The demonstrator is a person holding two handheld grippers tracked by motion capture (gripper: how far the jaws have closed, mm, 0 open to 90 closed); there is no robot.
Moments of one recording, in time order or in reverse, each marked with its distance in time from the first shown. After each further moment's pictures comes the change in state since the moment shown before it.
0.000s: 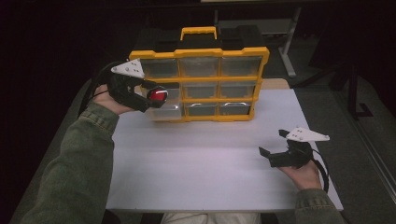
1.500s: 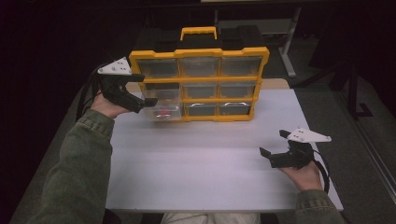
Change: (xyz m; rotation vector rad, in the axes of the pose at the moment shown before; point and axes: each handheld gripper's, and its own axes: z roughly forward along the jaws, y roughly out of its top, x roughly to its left) left arm 0.010 -0.028 -0.005 -0.154 0.062 -0.110; right arm 0.001 -0.001 -0.003 -0.009 -0.001 0.009
